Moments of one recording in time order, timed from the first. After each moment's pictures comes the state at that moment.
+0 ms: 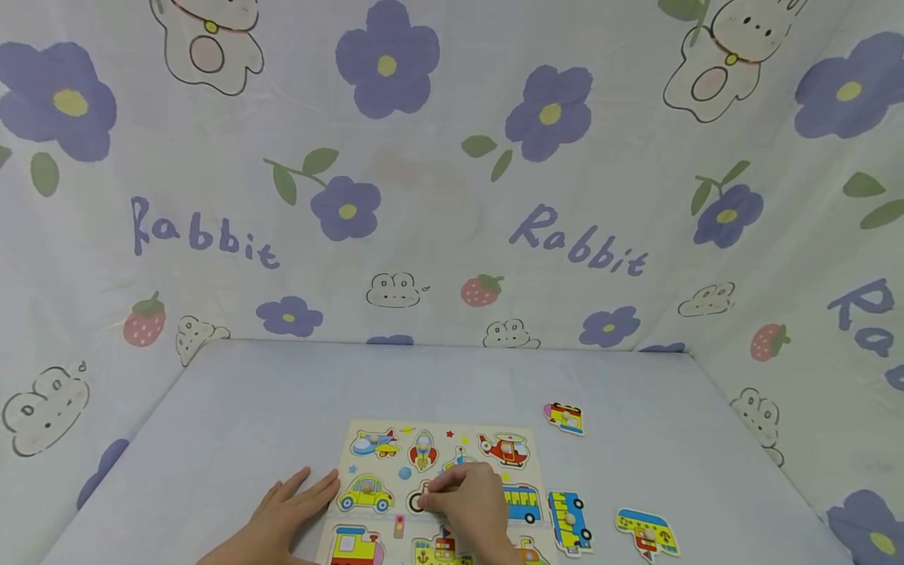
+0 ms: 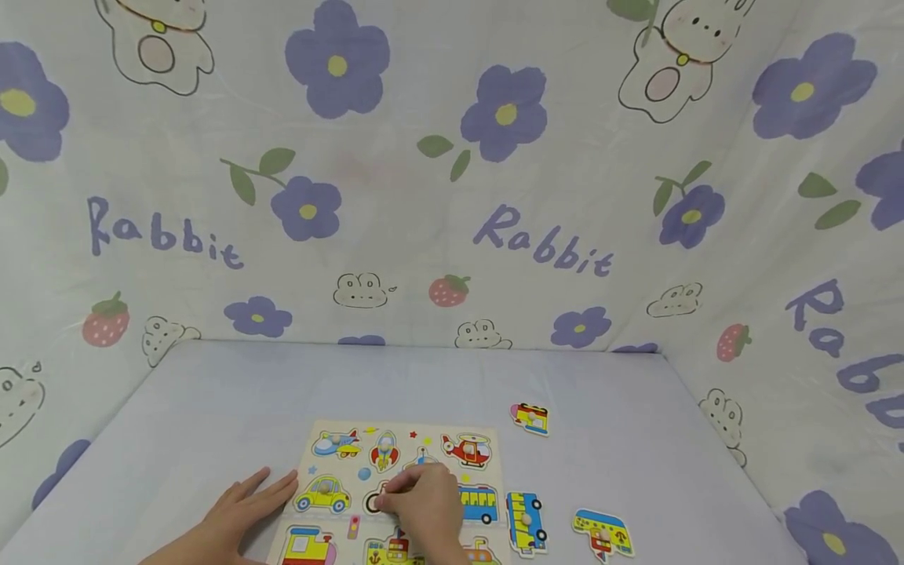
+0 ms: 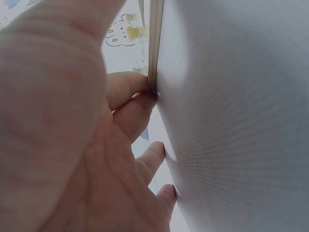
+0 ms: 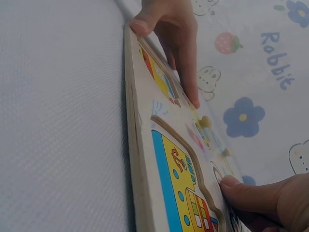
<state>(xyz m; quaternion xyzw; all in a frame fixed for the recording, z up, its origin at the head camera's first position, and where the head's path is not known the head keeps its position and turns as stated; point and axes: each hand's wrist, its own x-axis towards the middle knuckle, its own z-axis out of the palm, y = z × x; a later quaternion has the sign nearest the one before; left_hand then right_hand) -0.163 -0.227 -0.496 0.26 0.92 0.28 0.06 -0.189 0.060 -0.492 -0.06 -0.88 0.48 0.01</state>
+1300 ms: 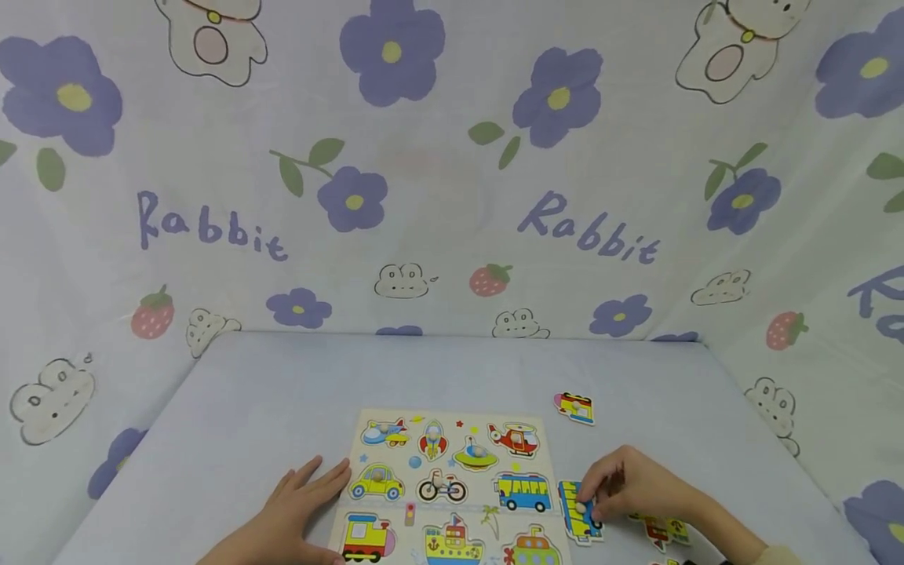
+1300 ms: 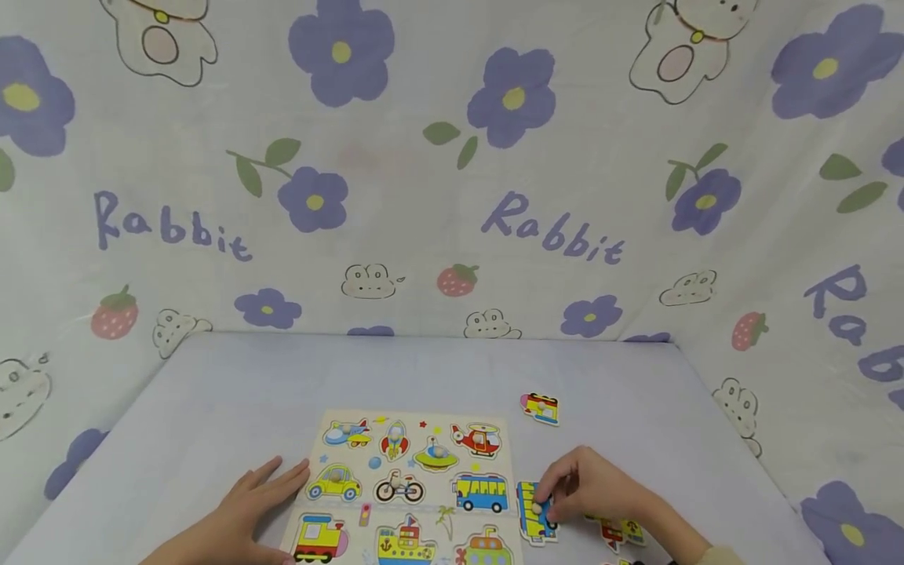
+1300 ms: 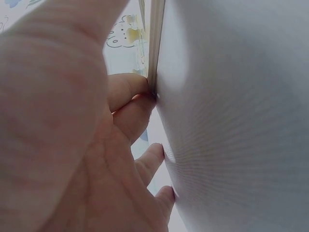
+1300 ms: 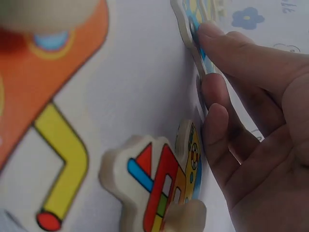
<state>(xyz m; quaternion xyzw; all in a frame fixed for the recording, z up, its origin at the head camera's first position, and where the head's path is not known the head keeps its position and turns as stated) -0.164 -0.228 -0.496 0.23 0.93 0.28 0.09 -0.227 0.299 -0.486 0.31 -0.79 0.48 -0.24</state>
